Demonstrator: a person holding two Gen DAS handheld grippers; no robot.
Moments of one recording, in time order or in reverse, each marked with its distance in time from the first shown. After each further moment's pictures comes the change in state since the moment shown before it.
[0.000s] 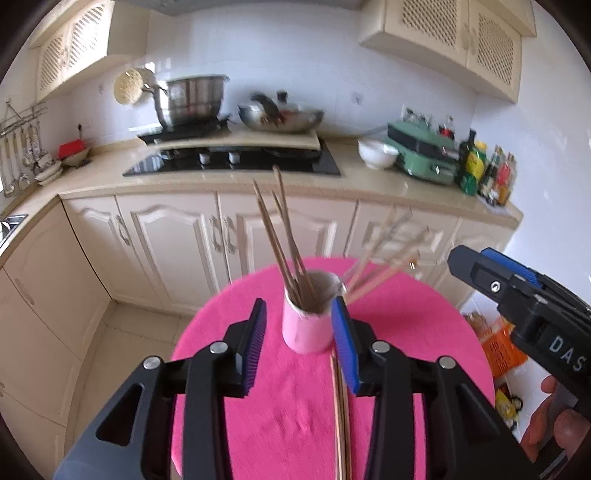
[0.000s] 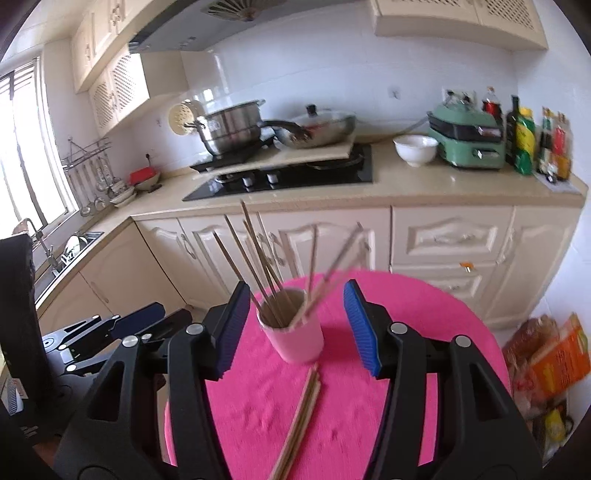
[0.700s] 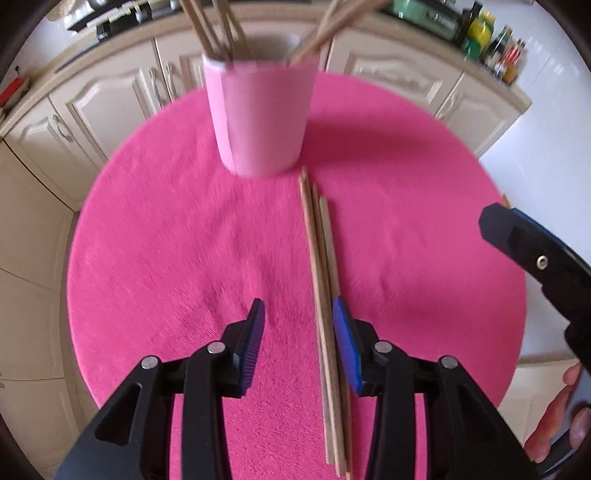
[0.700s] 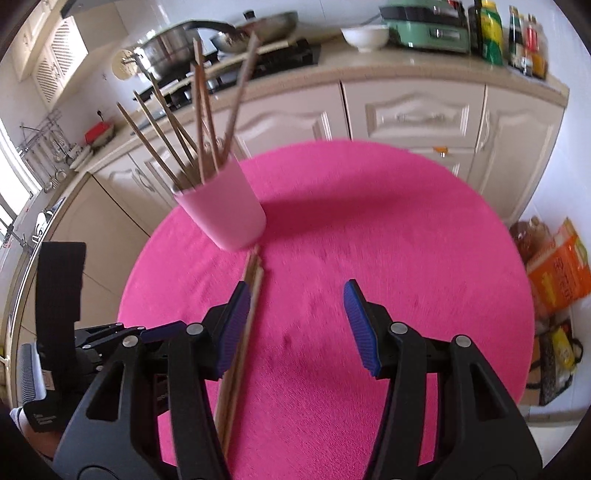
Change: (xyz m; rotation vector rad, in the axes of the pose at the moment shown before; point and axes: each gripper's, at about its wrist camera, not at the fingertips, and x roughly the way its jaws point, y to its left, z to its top) left arm 0.131 -0.022 -0.118 0.056 0.543 -0.084; right arm 0.053 -0.061 -0.113 0.143 0.307 -0.088
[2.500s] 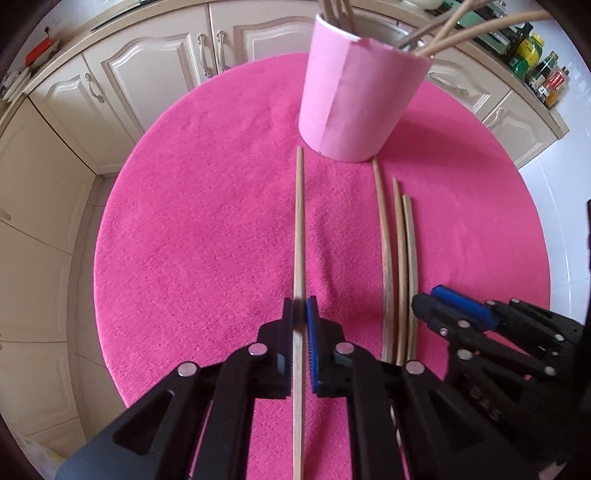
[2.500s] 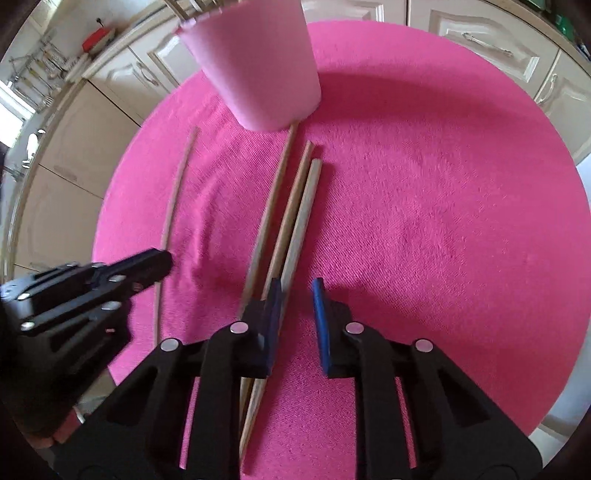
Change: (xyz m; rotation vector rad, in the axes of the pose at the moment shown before) left arm 0.006 0.051 -0.001 -0.135 0.034 0.056; right arm 0.090 0.050 -0.022 -0.112 0.404 0.009
